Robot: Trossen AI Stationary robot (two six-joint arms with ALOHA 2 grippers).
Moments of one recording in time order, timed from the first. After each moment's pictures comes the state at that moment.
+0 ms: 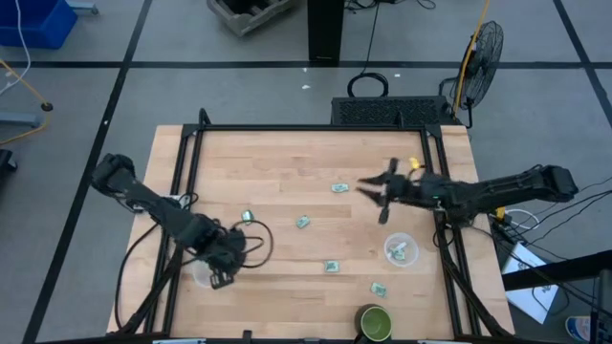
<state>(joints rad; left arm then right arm) -0.58 1.43 1.21 -1.27 0.09 -0.97 0.04 0.87 0.37 0.38 0.24 -0.02</state>
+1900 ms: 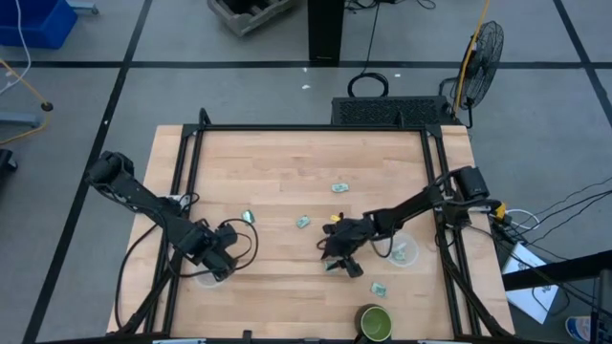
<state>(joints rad) -0.64 1.40 0.93 -1.11 -0.03 -1.24 0.21 1.87 0.77 0.37 -0.34 -0.05</state>
